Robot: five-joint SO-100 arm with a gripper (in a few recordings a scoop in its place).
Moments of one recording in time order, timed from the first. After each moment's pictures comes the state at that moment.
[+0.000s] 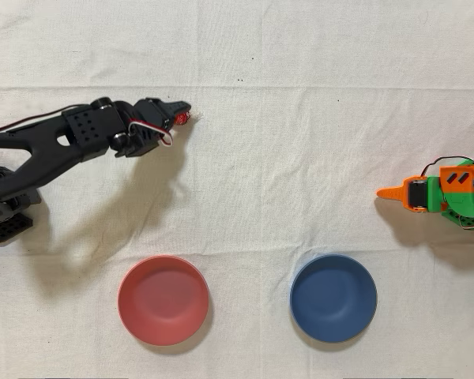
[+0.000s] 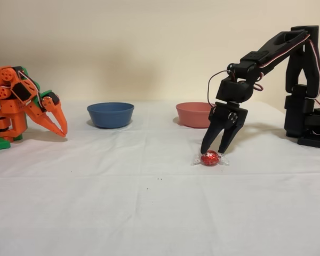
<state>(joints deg) -22.1 76.9 99.5 46.9 -15.7</state>
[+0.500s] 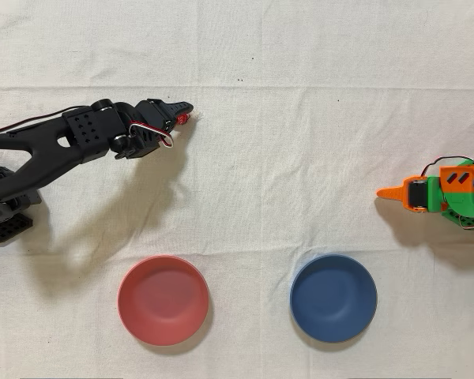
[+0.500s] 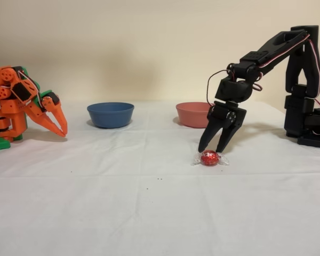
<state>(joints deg) -22.3 76.6 98.5 45.6 -15.2</state>
